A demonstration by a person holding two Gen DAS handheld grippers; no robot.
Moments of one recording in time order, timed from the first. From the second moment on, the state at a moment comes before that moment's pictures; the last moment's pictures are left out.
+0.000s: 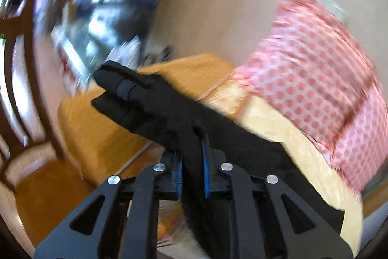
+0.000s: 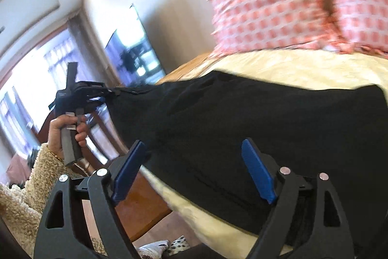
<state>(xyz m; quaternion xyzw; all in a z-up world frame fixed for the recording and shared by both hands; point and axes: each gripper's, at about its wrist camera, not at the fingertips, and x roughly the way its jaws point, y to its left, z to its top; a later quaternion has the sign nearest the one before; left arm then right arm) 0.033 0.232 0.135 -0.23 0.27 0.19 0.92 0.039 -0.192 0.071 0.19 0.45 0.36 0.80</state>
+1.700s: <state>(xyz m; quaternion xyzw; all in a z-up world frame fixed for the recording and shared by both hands) 0.038 -0.008 0.066 0.01 0.33 -0.13 0.94 0.062 -0.276 0.061 0.17 0.48 0.22 0.83</state>
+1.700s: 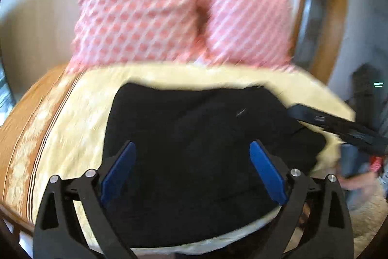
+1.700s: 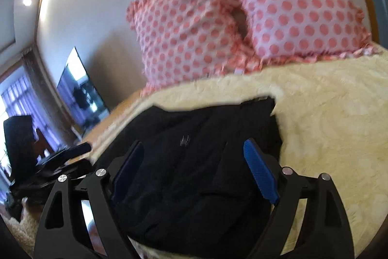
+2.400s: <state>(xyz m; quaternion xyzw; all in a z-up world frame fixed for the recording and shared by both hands) 0.038 -0.001 0.026 0.02 0.35 -0.15 0.92 0.150 -0.318 -0.003 0.23 0.60 0.14 0.76</state>
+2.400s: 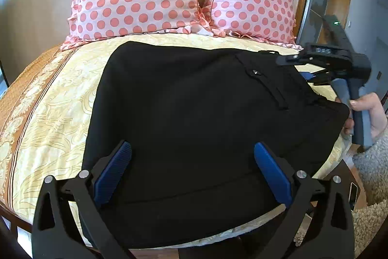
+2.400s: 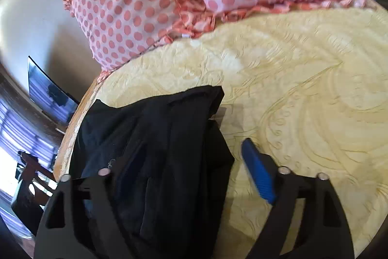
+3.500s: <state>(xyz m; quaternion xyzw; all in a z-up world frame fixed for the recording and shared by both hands) 0.196 0.062 0.059 -0.10 0.47 -0.13 0.87 0.170 -0.310 0.019 0.21 0.56 0.21 0.78</state>
